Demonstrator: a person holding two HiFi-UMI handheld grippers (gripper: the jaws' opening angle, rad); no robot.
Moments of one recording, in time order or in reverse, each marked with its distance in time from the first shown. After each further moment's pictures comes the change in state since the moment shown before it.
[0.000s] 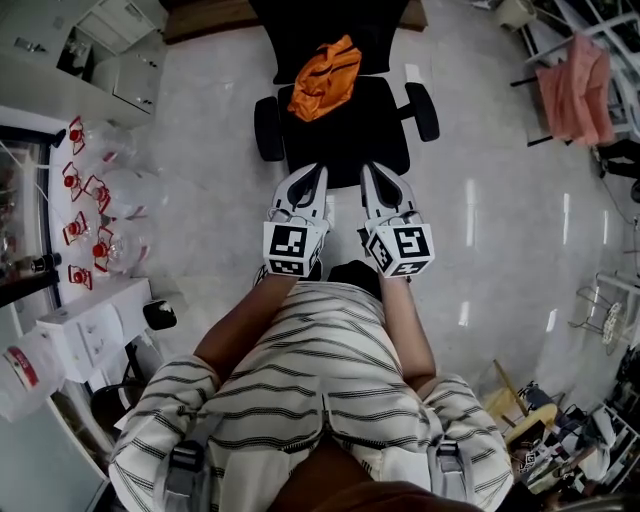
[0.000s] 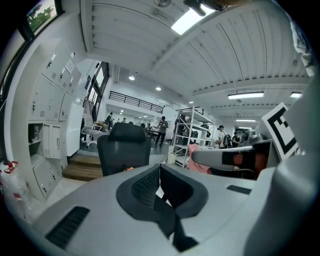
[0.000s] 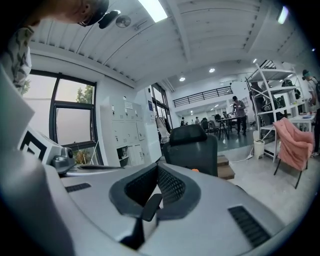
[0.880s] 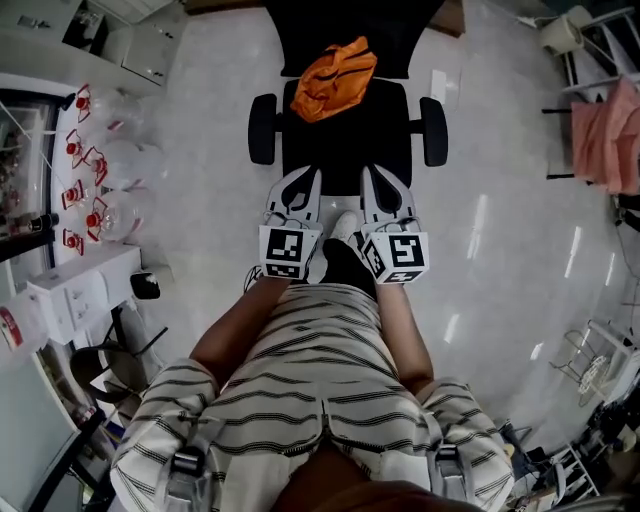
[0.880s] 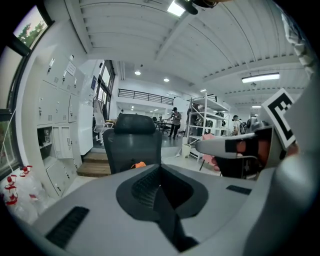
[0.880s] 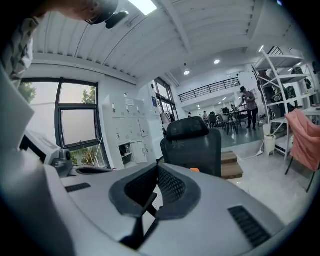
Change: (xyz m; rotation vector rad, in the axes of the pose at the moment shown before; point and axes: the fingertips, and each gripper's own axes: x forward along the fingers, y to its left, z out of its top) left arm 0.094 0.002 -0.031 0.050 0.100 0.172; right arm 0.057 -0.093 -0.014 0.003 0.047 0.111
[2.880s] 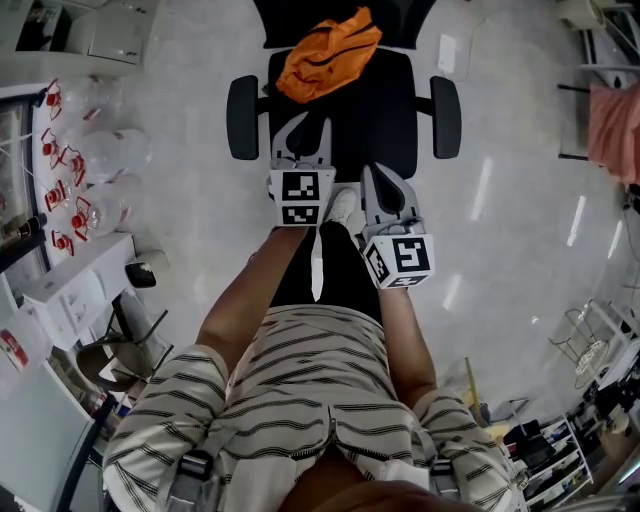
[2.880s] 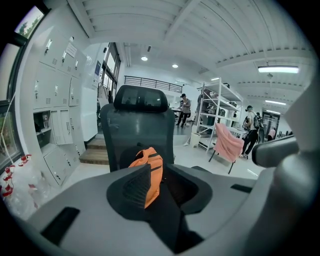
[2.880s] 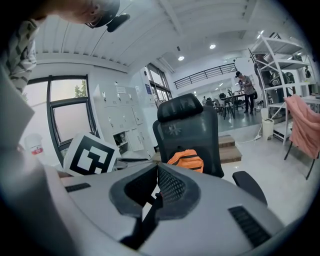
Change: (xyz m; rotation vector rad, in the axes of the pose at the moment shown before) left arm 0.157 0.052 -0.069 -0.056 0.144 0.074; right arm 0.053 -0.047 -0.072 0.074 0.142 -0.018
